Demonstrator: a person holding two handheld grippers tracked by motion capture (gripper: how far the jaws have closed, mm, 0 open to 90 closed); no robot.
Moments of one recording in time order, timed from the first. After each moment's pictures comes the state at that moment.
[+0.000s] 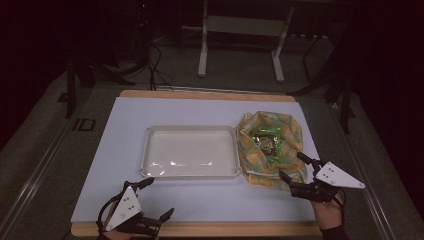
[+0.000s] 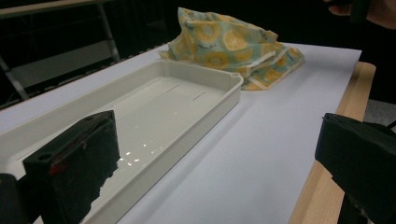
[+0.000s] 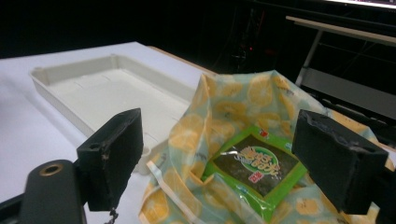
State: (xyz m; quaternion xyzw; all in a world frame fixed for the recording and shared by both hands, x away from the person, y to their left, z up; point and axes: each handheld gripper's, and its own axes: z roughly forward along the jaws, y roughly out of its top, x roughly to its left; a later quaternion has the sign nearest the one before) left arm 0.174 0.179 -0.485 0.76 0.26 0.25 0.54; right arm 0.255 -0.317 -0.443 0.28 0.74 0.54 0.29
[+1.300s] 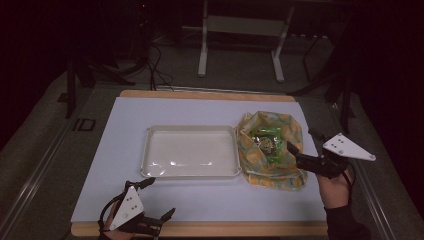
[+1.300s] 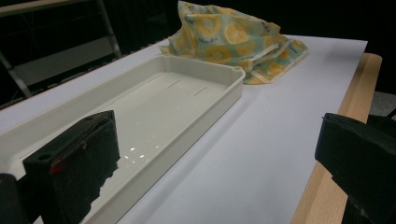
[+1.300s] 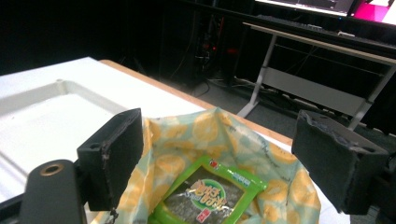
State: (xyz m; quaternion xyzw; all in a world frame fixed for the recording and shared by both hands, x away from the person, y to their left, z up) left arm 0.175 0.175 -0.485 0.77 0.25 0.25 0.53; right arm 0.289 -0.314 -0.383 0.33 0.72 0.51 0.34
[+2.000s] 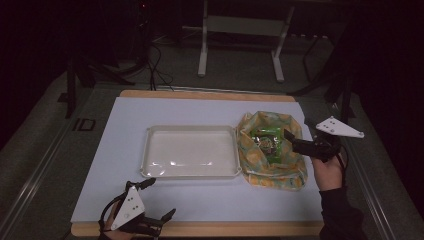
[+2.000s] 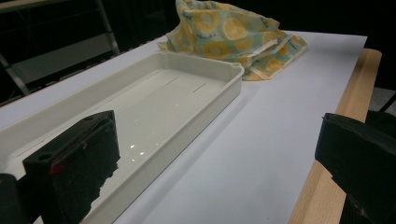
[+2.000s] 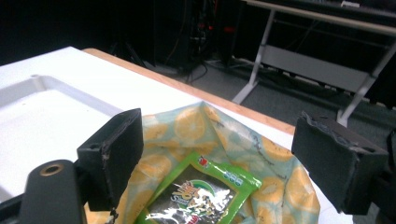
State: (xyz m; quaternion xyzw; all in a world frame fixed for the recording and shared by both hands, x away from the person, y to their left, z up) left arm 0.175 0.174 -0.486 0.77 0.25 0.25 0.52; right arm 0.335 -0.312 -0.383 0.37 0.73 0.48 0.31
